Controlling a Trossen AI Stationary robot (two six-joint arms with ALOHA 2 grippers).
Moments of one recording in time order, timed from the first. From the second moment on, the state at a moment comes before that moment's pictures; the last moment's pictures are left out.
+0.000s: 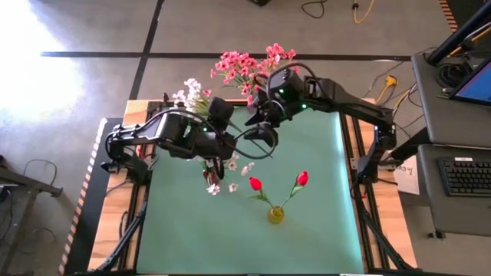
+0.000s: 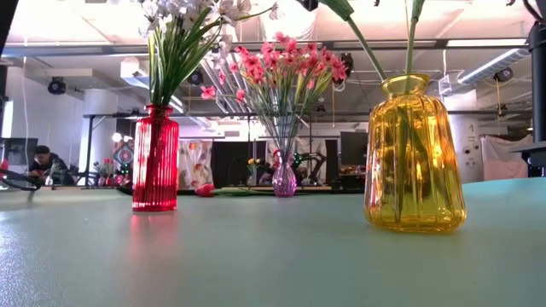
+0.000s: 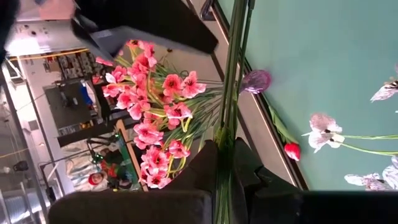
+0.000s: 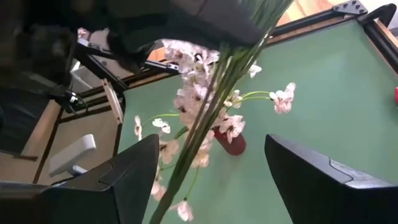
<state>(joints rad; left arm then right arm) -0.17 1.82 2.33 -1.57 -0.88 0.68 -0.21 1.77 2.12 -0.96 -0.39 0.19</state>
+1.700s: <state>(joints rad) -0.27 1.56 2.33 -1.18 -0.75 0.55 -0.22 1.69 2.18 -1.09 -0.34 -0.01</state>
